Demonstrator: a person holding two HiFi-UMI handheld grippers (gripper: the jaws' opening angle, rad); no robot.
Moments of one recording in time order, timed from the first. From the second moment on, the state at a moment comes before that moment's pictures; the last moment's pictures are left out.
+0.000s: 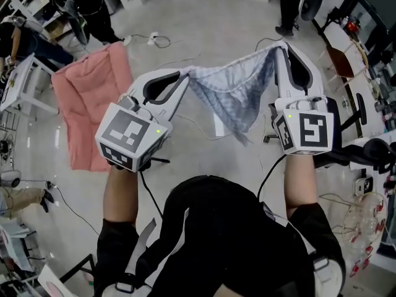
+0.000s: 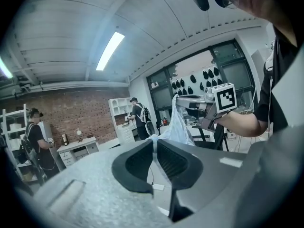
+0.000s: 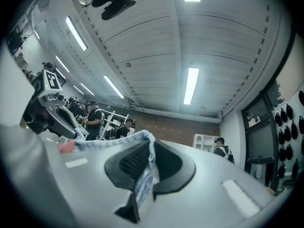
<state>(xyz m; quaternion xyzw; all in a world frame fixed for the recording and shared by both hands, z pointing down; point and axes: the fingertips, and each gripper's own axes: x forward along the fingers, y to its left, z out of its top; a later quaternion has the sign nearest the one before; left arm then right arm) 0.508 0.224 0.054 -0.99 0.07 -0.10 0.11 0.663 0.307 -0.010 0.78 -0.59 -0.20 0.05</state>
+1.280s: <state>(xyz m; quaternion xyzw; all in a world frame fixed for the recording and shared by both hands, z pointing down) 0.288 0.166 0.070 -0.91 0.35 -0.20 0.04 0.451 0.074 0.017 0.59 -0.78 -0.22 0.01</state>
